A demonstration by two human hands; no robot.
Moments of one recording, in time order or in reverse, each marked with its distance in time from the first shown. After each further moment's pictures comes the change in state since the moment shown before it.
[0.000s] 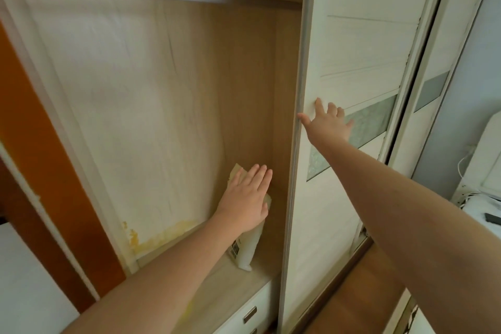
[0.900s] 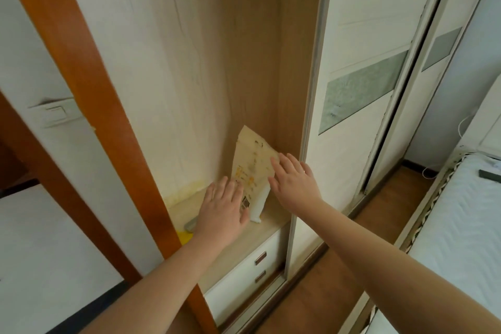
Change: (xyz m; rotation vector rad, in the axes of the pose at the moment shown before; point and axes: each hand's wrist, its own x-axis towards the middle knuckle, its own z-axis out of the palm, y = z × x) left_hand -0.148 -0.007 0.061 -0.056 -0.162 -0.235; right_hand -0.229 -0.025 0.110 0.000 -0.164 -0.475
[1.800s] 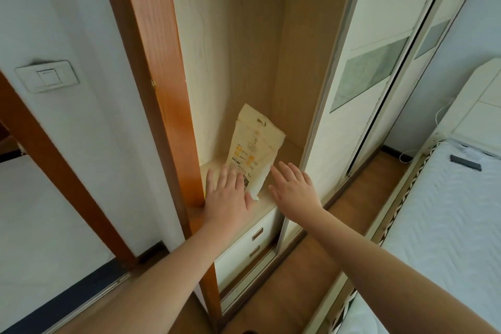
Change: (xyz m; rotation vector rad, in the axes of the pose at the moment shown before) left_hand -0.032 -0.036 0.034 -0.111 0.083 -0.014; right_hand -0.049 -0.066 0.036 -0.026 -0.125 0.055
